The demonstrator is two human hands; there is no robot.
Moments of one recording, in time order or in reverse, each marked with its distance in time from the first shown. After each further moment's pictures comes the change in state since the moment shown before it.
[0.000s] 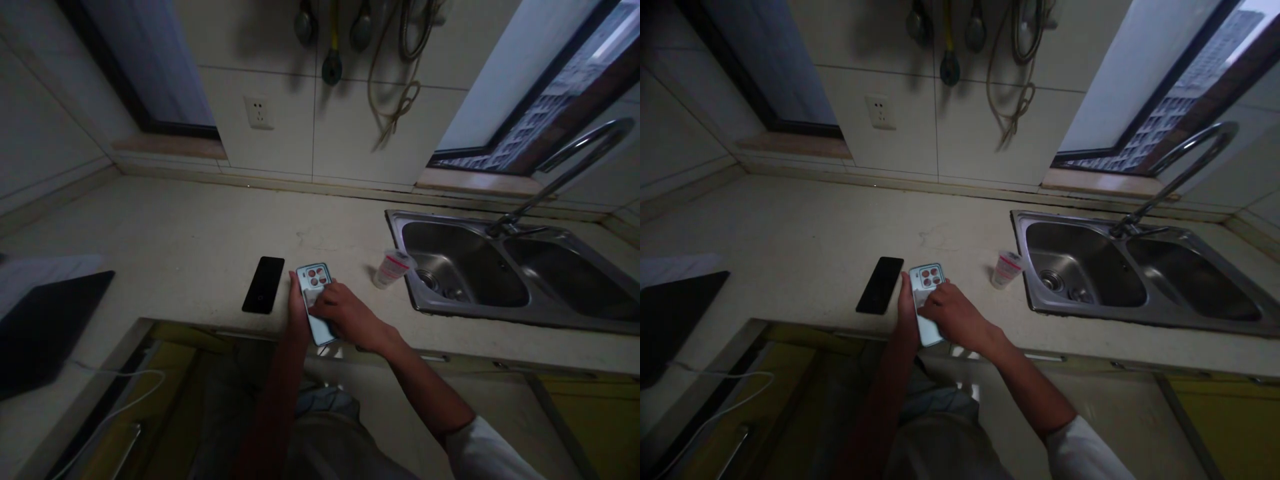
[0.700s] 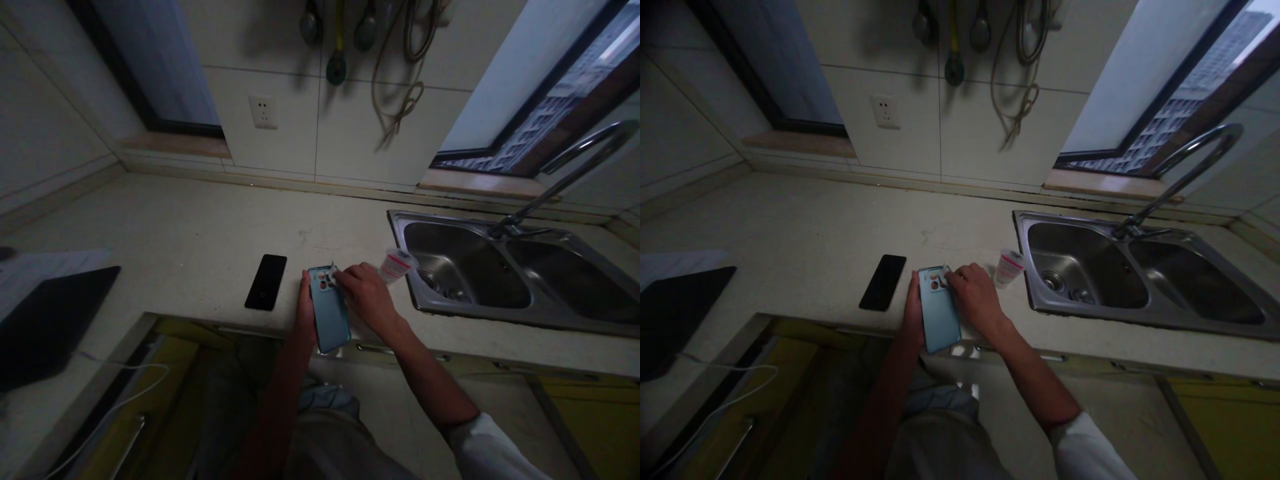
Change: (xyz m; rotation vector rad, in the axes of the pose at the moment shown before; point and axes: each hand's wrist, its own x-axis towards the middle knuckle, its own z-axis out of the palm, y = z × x) left_hand -0.017 -0.011 -0.002 0.092 -0.110 -0.070; right_hand -0.003 0.014 -0.021 -0.264 0.103 0.405
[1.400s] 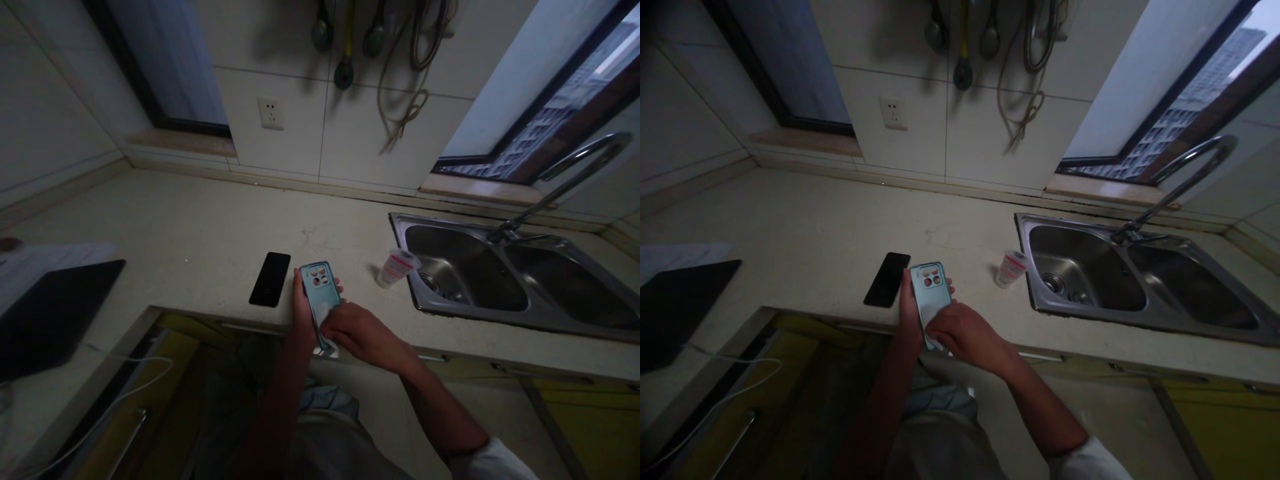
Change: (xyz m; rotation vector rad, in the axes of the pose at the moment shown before) left_hand -0.011 0.010 -0.005 -0.007 0.078 0.041; right_hand -0.037 -0.037 -0.009 0.527 -0.204 -0.296
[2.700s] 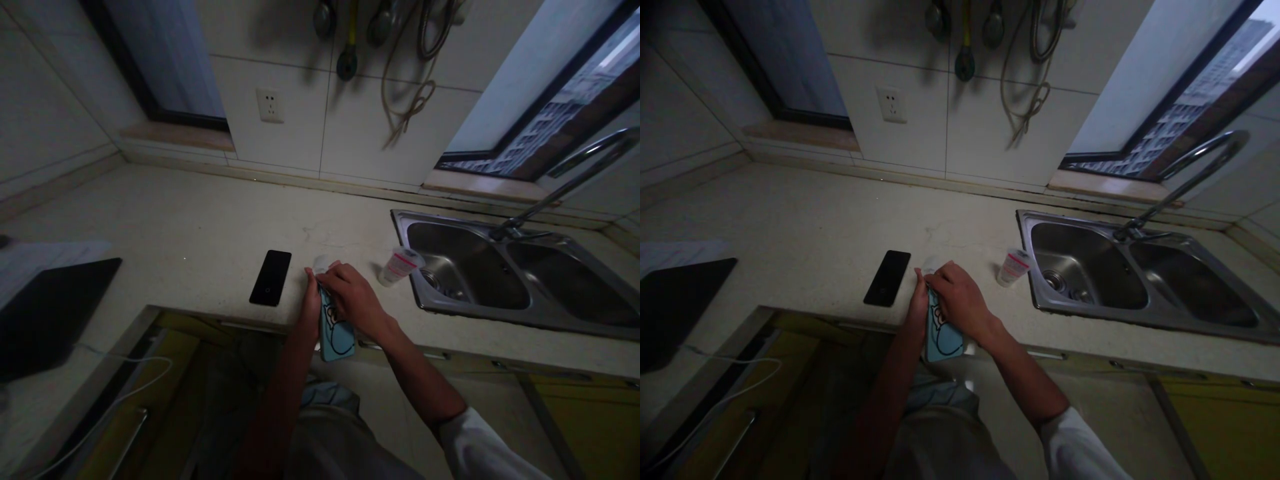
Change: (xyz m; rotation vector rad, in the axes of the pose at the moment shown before) left_hand 0.015 -0.006 0.013 -0.070 -0.113 -0.047; right_hand 0.045 0.024 0.000 -0.267 0.304 0.049
